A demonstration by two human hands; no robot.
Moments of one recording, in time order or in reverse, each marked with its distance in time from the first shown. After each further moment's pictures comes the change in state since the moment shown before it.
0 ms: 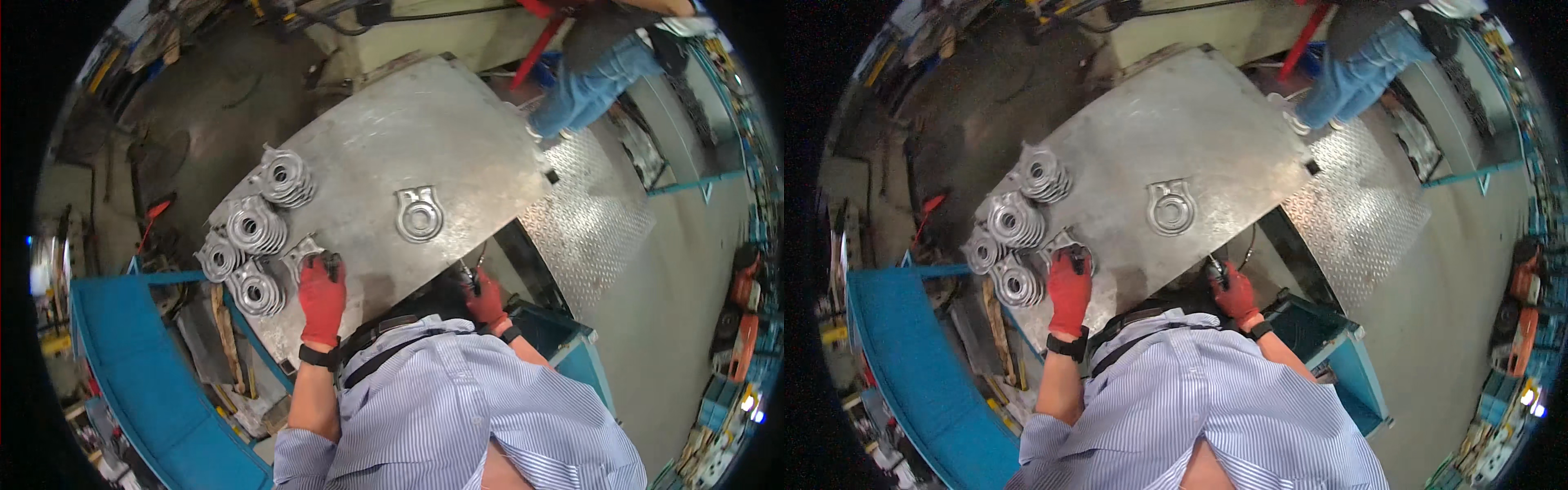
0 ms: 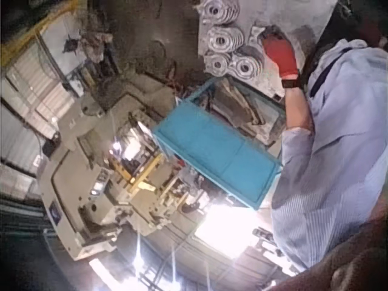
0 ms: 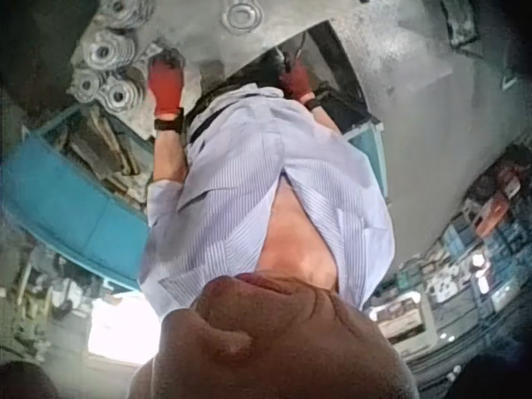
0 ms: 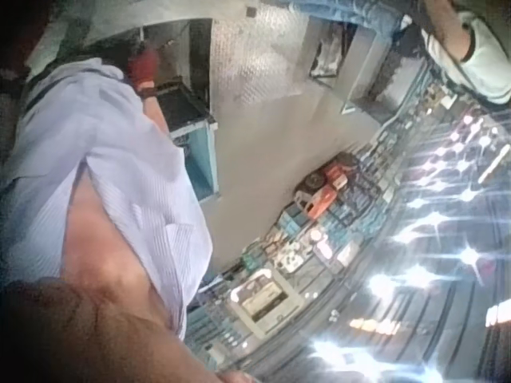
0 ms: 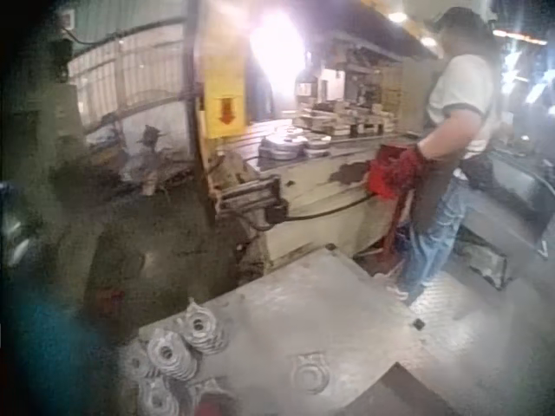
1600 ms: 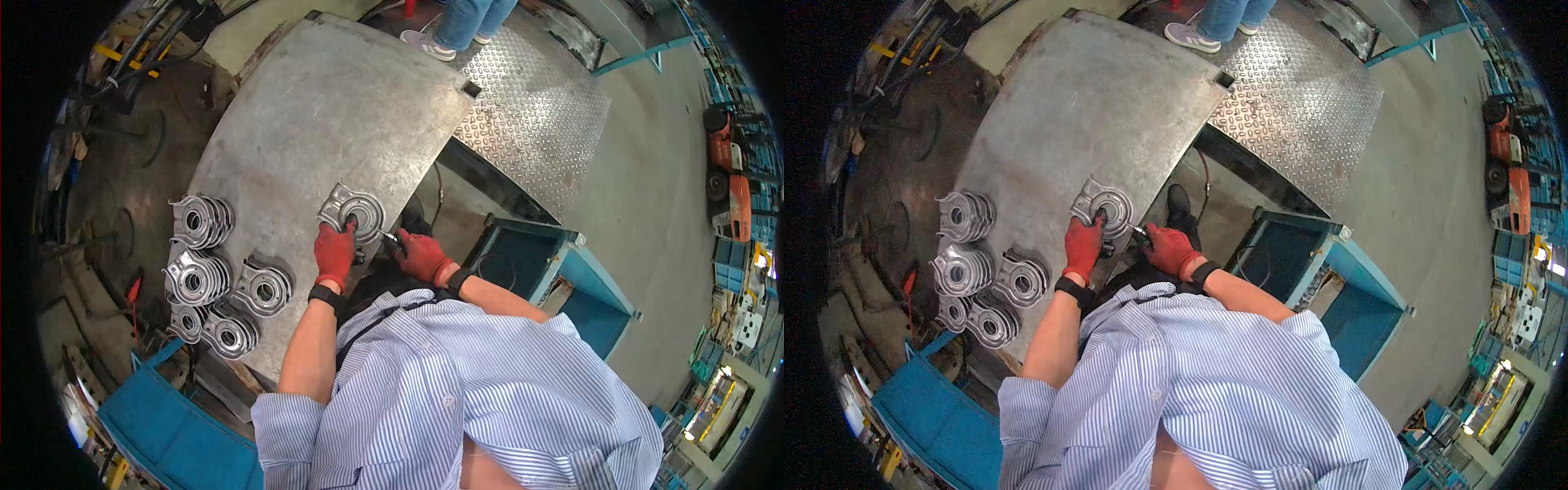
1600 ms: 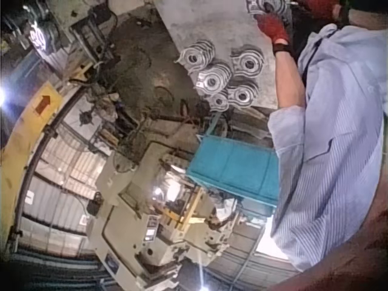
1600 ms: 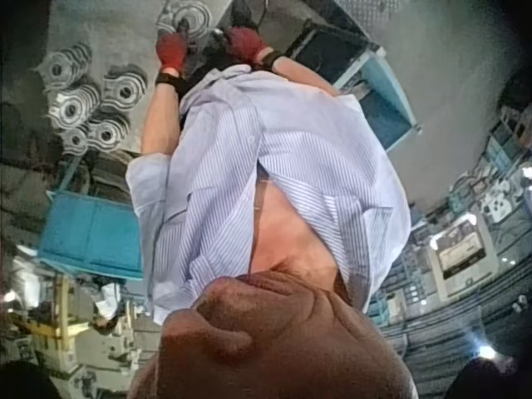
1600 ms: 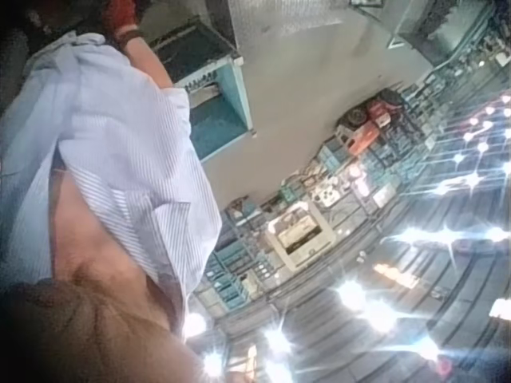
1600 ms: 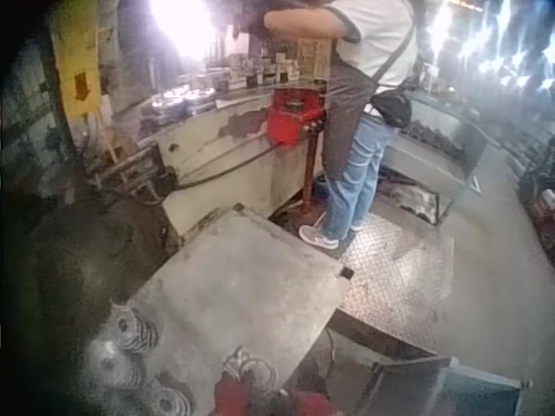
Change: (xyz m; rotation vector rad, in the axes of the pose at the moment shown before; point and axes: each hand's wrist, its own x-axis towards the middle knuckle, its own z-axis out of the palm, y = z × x) left_hand 0.020 0.088 0.125 -0.184 -0.523 -0.127; right_hand 0.021 -0.022 0.010 0.078 -0.389 0.175
